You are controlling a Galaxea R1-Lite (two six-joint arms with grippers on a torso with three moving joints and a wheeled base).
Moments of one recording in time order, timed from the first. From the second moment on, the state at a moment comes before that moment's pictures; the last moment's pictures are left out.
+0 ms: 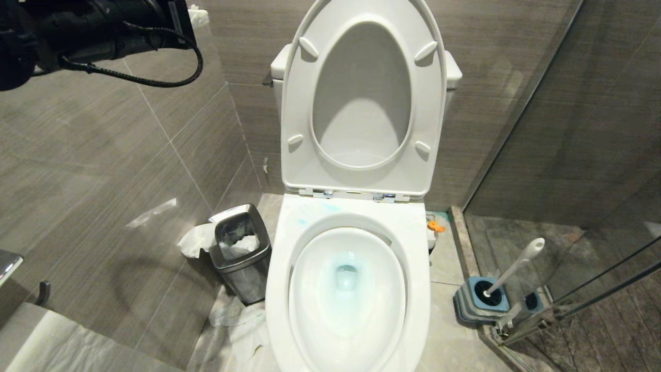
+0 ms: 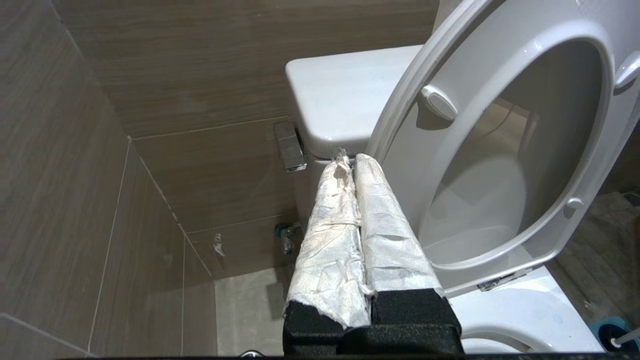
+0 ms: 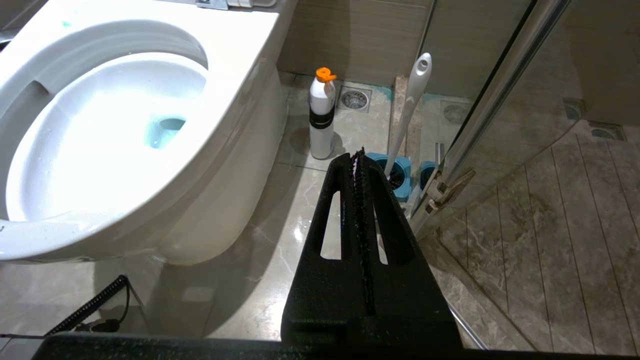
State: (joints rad) left arm -0.20 1.82 -1.96 -0.04 -0.23 0.07; right arm 0.00 0.00 0.00 0.00 0.01 0.02
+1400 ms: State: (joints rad) left arm -0.21 1.84 -1.96 -0.33 -0.10 0.20; right arm 0.00 0.00 0.00 0.00 0.01 0.02
